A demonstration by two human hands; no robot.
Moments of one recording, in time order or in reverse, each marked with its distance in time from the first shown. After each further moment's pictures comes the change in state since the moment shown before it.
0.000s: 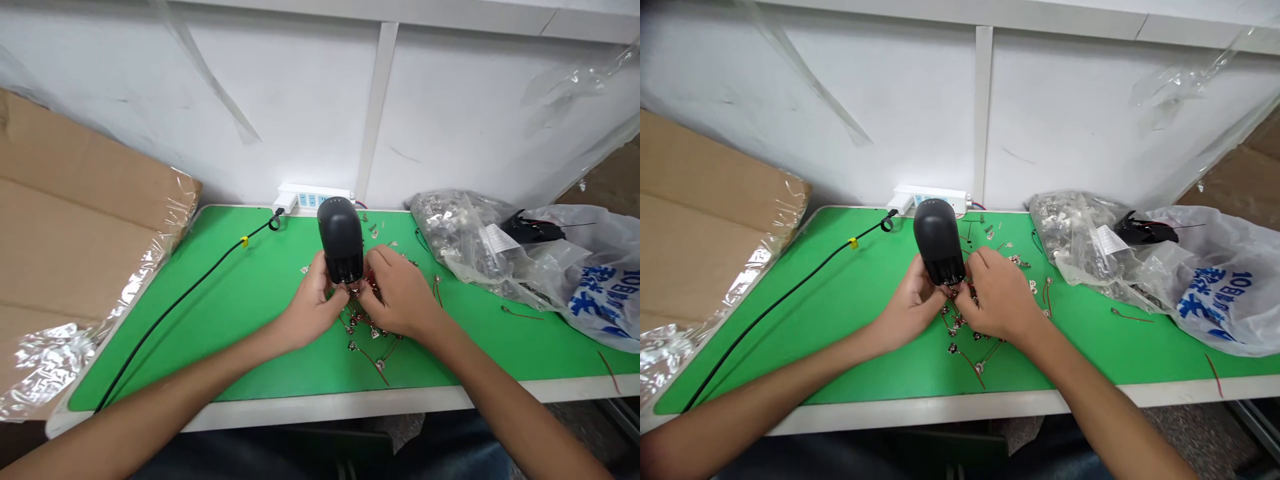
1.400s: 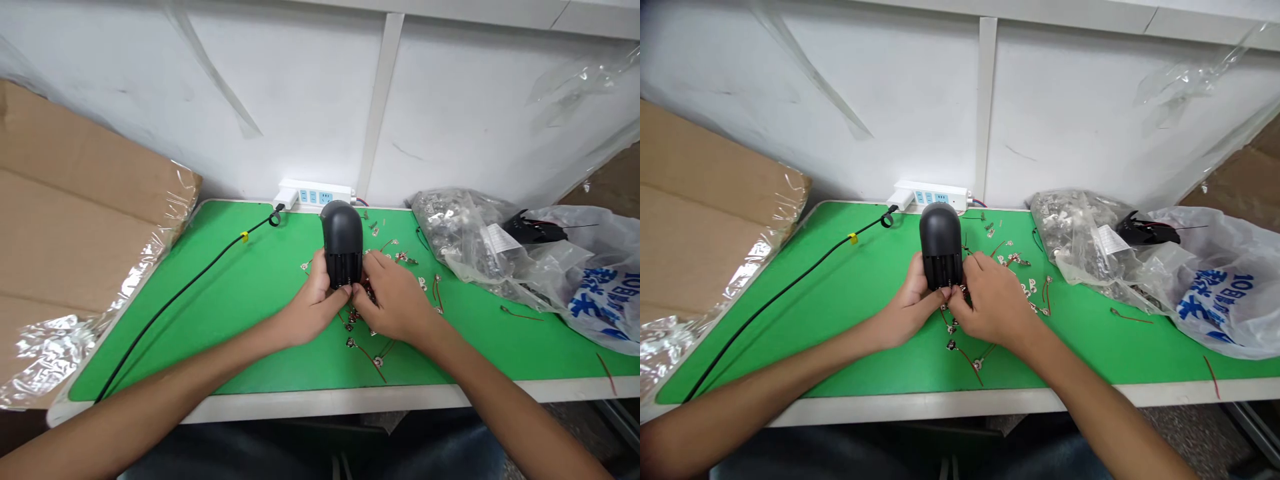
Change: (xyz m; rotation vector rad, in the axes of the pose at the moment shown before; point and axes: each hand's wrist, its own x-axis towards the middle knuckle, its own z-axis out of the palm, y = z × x) left_hand -0.008 0.008 -0.002 -0.063 -0.065 -0.110; right_hand -0.003 -0.008 0.005 0.041 -0.101 0.043
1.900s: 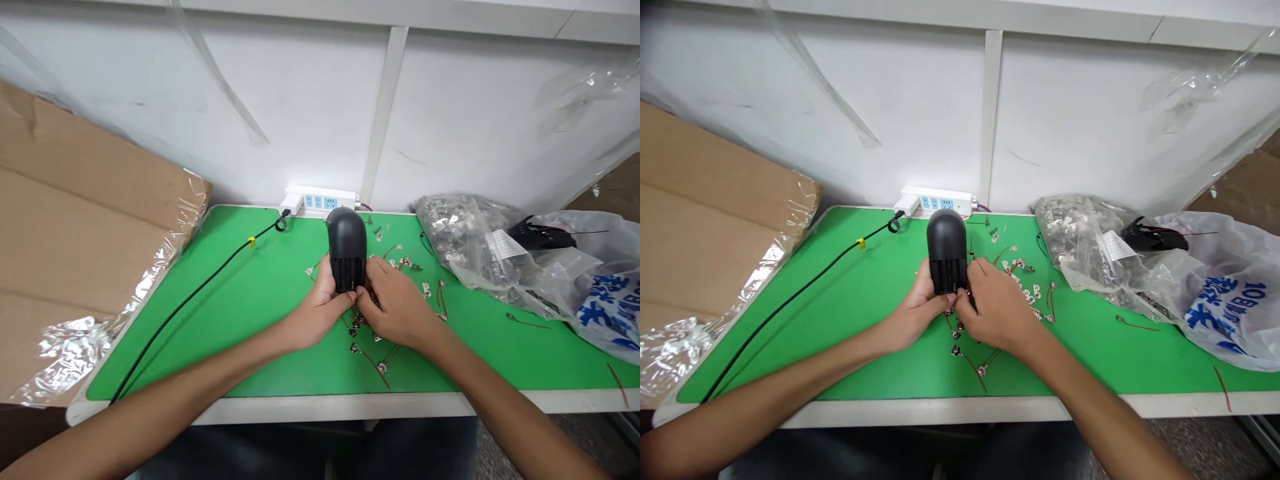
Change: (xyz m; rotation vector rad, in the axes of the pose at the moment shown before) left_hand 0.001 0.003 0.004 -0.117 0.034 -0.048; right_hand 0.002 0.000 0.002 0.083 -0.039 0.022
